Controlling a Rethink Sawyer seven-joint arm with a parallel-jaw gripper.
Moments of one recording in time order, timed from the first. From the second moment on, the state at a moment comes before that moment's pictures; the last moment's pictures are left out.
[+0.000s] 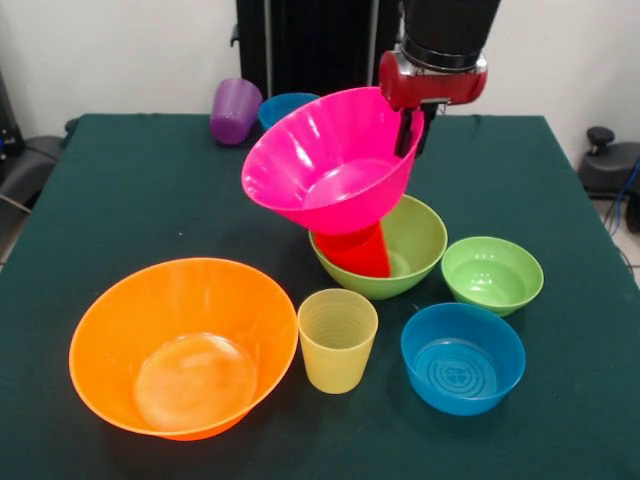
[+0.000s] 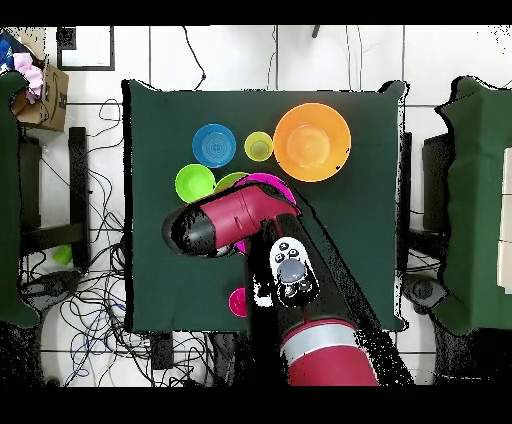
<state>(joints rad) -0.26 -0.75 0.30 1.75 -0.53 0.68 1.85</state>
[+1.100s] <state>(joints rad) -0.17 -0.69 0.23 1.66 -0.53 0.67 1.85</state>
